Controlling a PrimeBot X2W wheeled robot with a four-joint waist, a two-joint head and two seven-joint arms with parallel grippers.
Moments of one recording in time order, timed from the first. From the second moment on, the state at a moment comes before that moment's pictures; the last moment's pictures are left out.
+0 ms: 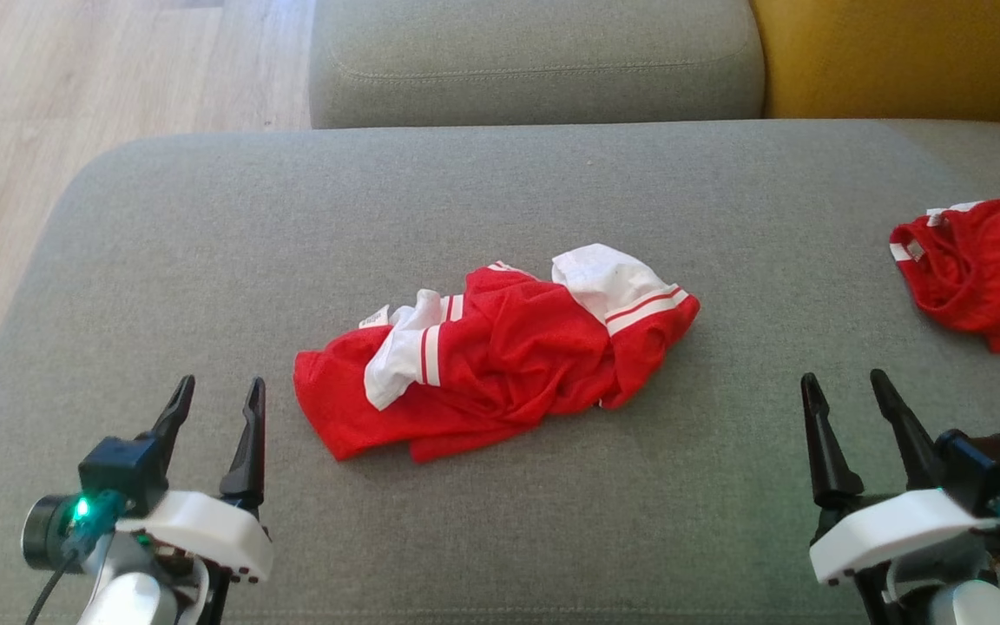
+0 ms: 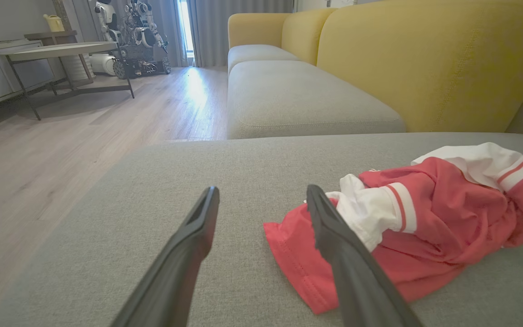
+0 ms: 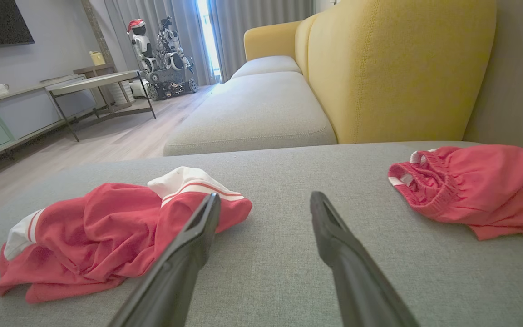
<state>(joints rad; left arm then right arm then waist) -0.04 0.33 -0.35 0.18 -0.39 0.15 -0.21 0.09 -0.04 -0.01 0.01 0.17 0.13 0.04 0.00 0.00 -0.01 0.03</state>
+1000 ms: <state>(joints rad) -0.16 0.32 -0.38 0.16 -0.39 0.14 -0.22 -0.25 -0.05 0.14 0.25 0.14 0.13 0.14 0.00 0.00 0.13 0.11</state>
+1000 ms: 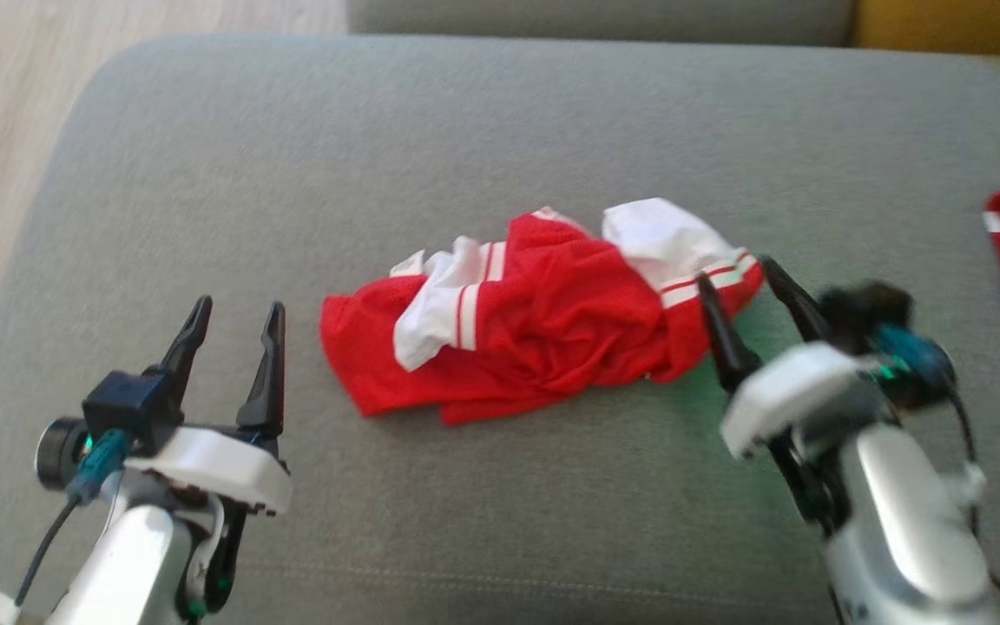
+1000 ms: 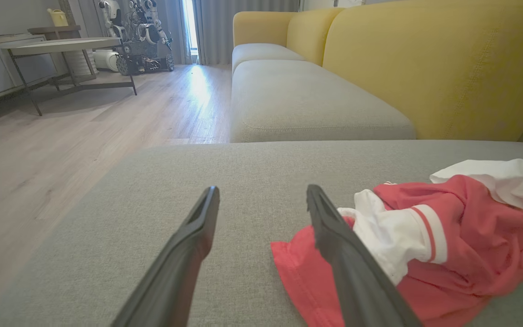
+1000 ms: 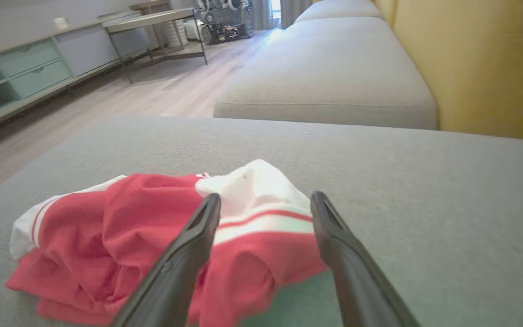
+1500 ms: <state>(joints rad) -0.25 0.27 -0.39 0.23 -0.38 0.10 -0.25 -0.55 -0.15 0.28 0.56 0.09 0.13 0.41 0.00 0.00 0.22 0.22</state>
